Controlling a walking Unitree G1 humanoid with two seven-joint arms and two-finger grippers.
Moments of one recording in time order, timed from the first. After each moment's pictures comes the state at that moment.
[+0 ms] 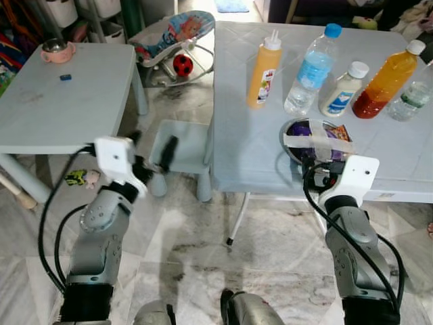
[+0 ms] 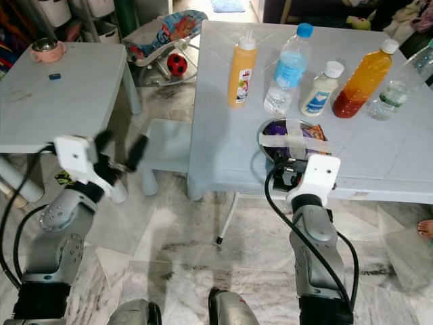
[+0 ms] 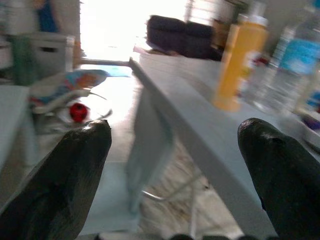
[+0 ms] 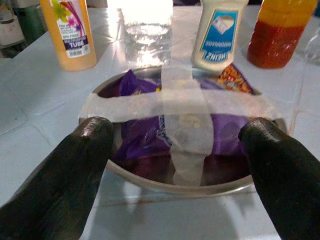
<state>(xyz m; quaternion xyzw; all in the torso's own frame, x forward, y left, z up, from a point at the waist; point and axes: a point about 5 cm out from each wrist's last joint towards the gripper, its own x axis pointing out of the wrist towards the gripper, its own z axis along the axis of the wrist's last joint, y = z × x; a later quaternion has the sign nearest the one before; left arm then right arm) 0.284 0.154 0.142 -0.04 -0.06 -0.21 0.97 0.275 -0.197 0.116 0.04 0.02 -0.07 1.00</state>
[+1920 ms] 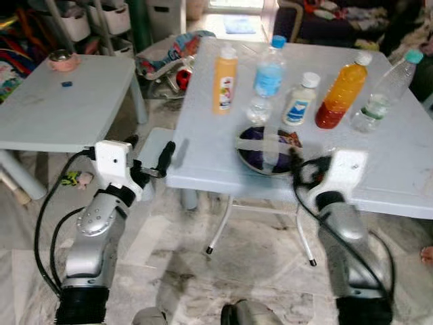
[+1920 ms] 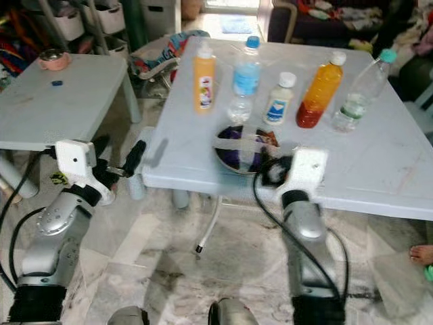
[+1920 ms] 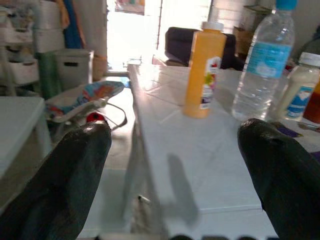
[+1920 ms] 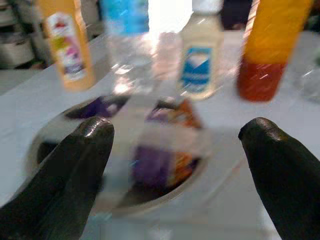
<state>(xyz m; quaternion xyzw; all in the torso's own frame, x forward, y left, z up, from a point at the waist) 0.285 0.168 0.137 -0.03 -0.05 -0.16 0.99 0.276 -0.171 0.122 0.04 0.02 -0.01 1.00</state>
